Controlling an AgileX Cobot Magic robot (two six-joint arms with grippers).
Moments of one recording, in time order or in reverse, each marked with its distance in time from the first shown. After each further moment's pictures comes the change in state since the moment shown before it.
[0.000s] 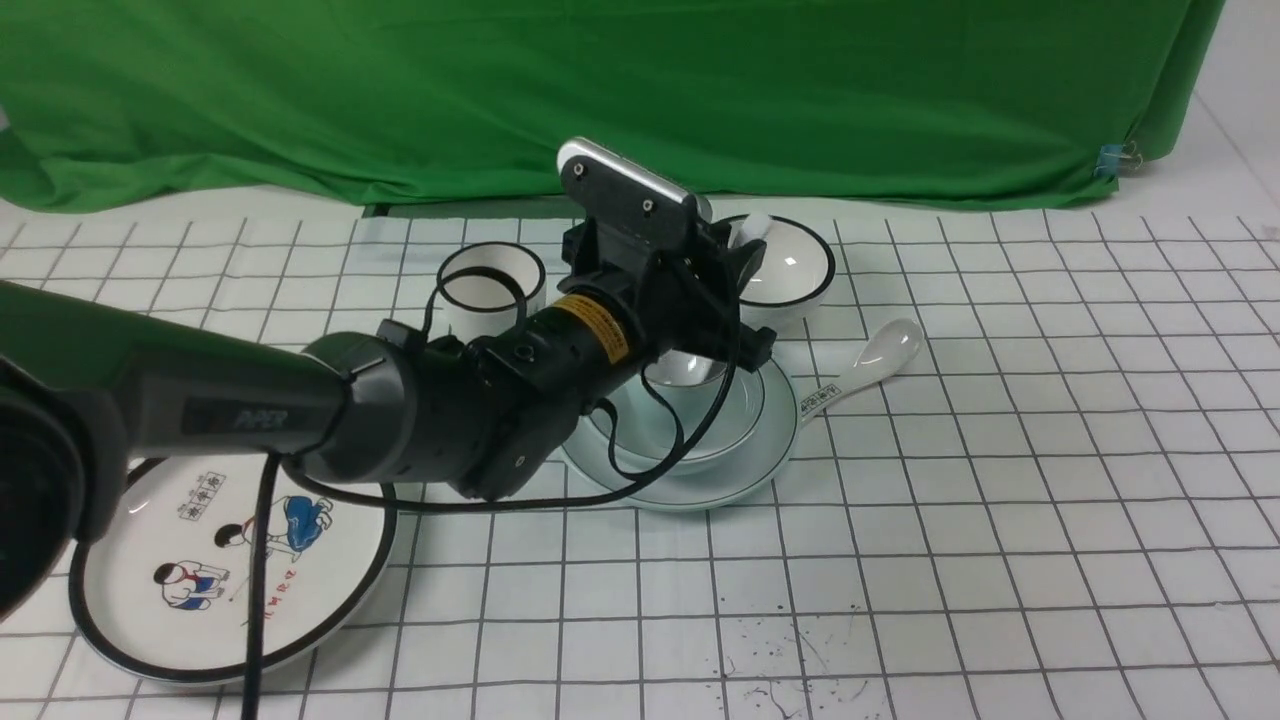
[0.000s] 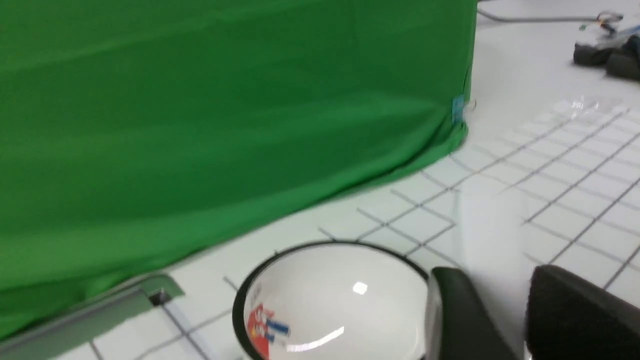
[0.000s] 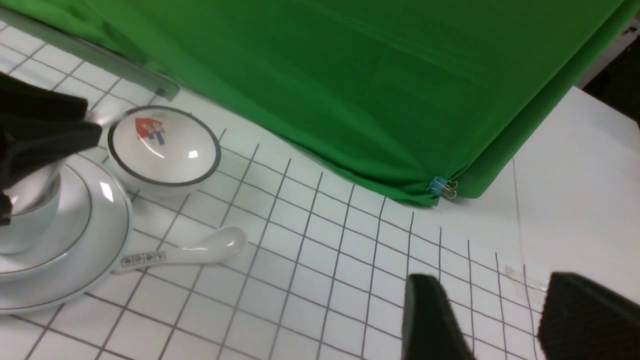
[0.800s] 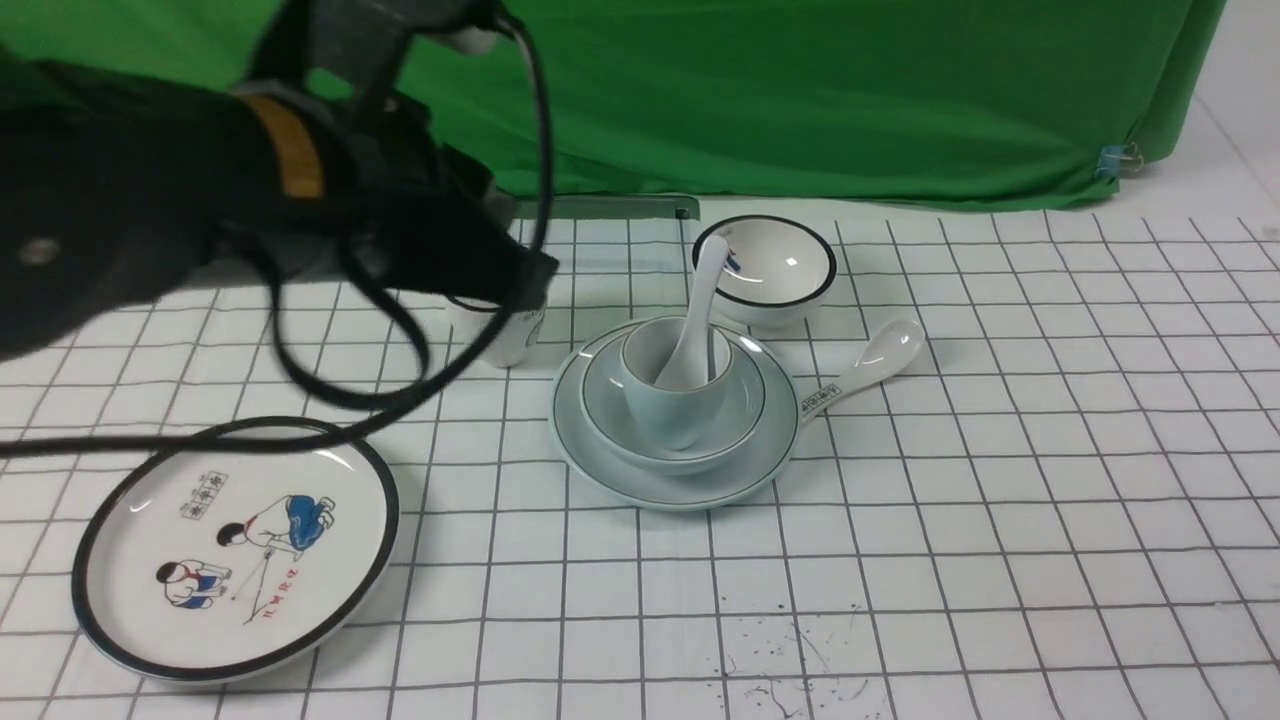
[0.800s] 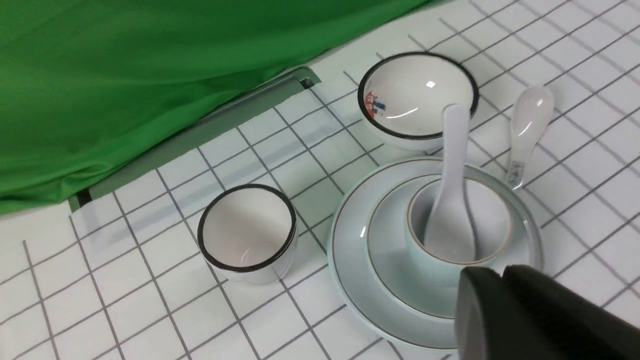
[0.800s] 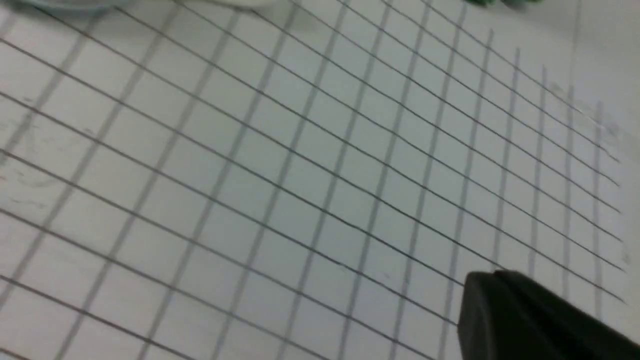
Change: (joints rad) right arm 0.000 -0.357 0.220 0.262 0.310 -0.275; left arm 0.000 -0.831 0.048 0.021 1.198 -0.022
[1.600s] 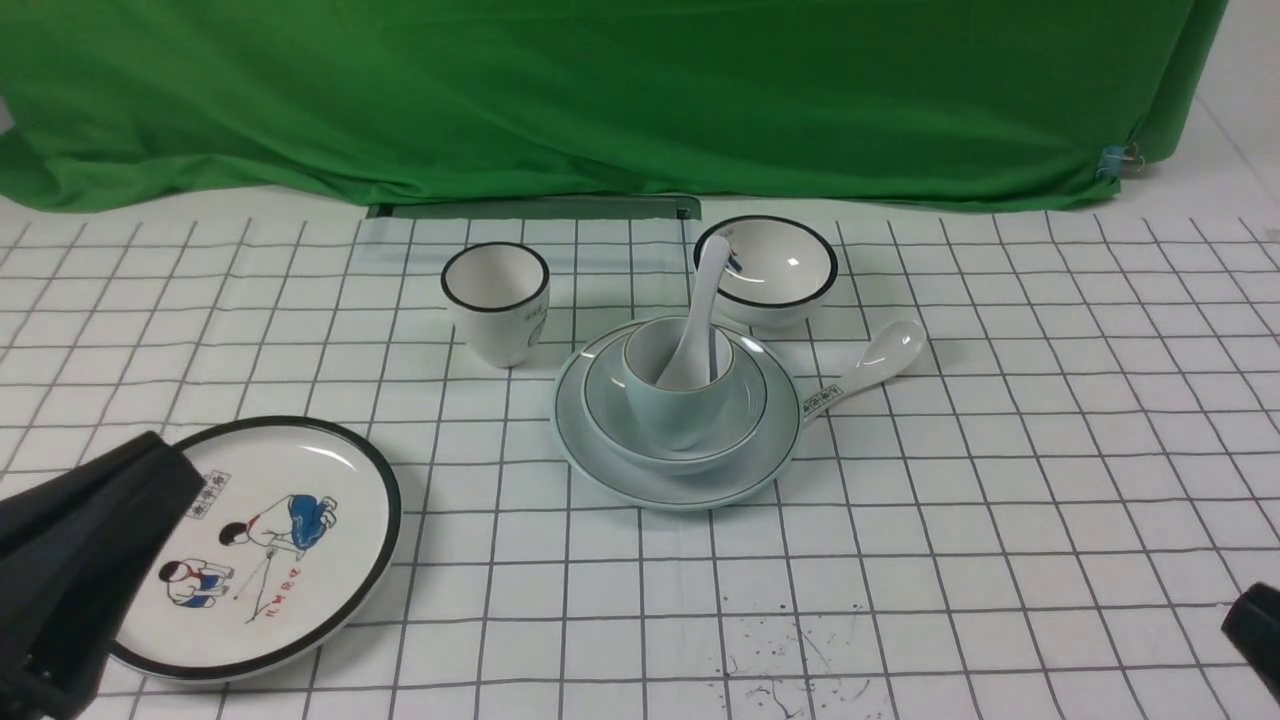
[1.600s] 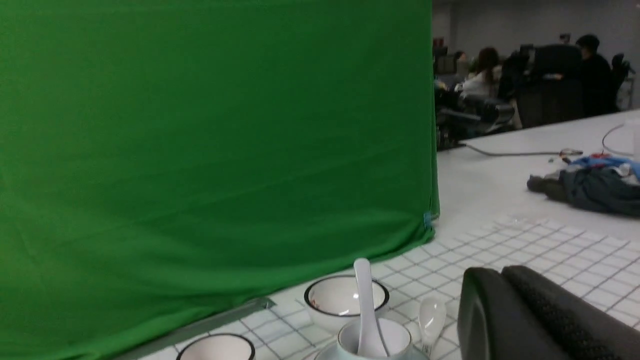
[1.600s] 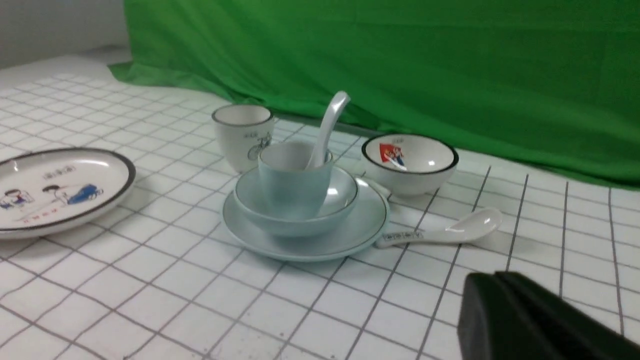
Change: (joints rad) right arm 0.000 -0.371 0.720 0.131 -0.934 0.241; left arm 0.000 -0.920 0.867 -0.022 -0.684 -0.005
